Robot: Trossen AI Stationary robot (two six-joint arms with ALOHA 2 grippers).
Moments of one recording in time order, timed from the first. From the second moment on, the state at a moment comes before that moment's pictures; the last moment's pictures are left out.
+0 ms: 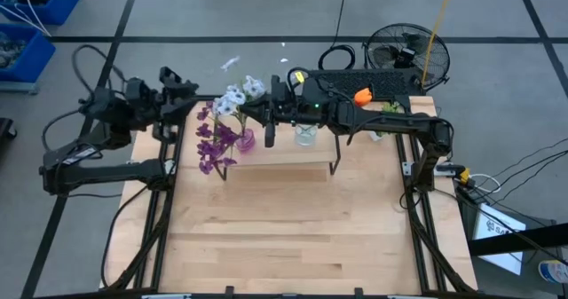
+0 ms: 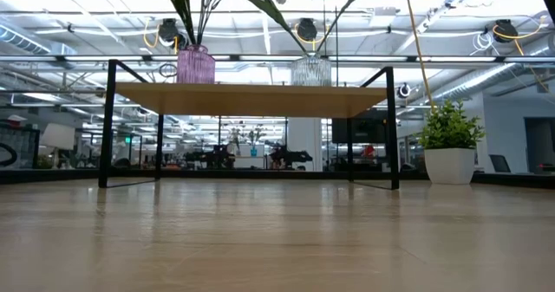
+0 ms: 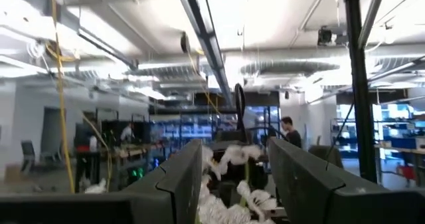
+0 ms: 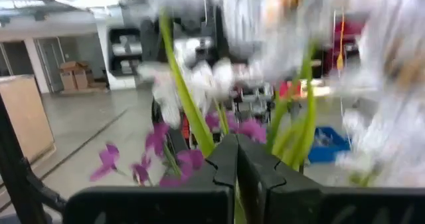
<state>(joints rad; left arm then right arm) 0.39 0.68 0.94 0.24 0.28 -0.12 -0.14 1.81 1.76 0.16 -0.10 0.11</state>
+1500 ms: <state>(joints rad) 0.39 0.52 0.94 0.16 0.23 -0.15 -0.09 1.68 1.76 0.14 -0.13 -0.01</state>
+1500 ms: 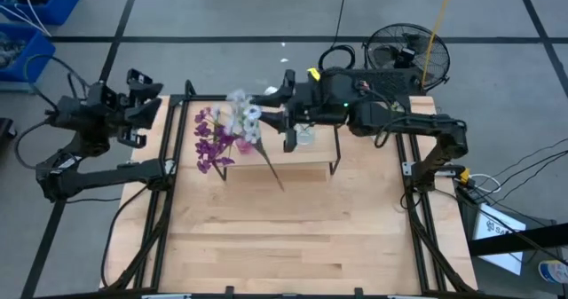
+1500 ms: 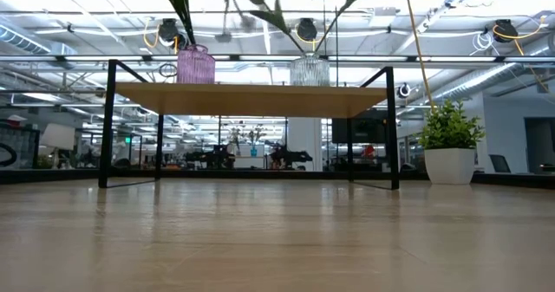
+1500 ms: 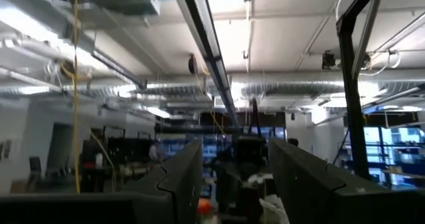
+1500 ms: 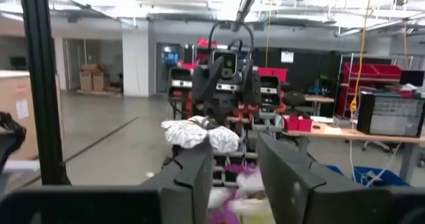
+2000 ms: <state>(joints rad) 0.39 0.52 0.94 0.09 0.24 -0.16 -0.05 1.62 1.76 0.17 -0.13 -0.07</state>
